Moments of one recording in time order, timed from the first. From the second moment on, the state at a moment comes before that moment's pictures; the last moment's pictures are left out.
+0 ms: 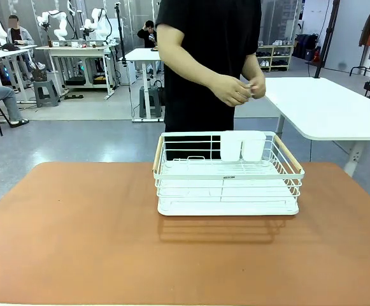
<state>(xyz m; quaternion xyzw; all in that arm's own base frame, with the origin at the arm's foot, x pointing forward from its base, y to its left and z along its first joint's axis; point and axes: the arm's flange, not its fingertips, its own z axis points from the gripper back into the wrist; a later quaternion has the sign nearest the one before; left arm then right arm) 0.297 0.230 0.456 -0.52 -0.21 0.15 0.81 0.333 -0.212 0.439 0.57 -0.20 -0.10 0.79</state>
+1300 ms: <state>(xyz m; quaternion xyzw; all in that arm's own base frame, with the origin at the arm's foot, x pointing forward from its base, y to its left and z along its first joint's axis) 0.297 0.231 0.457 -0.52 -0.21 0.15 0.81 0.333 -0.212 0.439 0.57 -0.20 -0.10 0.79</state>
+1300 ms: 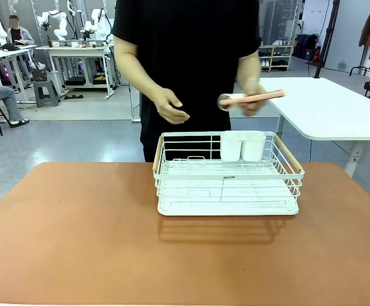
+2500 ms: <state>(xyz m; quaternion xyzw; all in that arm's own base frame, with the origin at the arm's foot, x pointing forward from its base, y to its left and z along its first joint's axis) 0.297 0.231 0.456 -0.52 -0.21 0.15 0.81 0.329 -0.199 0.462 0.54 -0.20 -0.13 0.81</state>
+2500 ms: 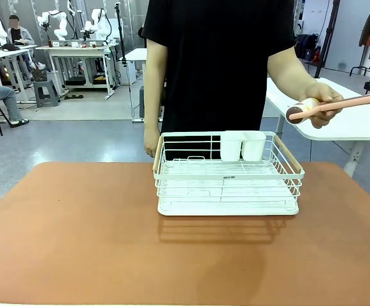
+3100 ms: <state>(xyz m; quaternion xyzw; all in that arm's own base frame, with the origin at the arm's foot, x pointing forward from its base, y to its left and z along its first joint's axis) 0.297 0.230 0.457 -0.52 -0.21 0.15 0.81 0.347 -0.110 0.507 0.52 -0.10 -0.25 0.81</state>
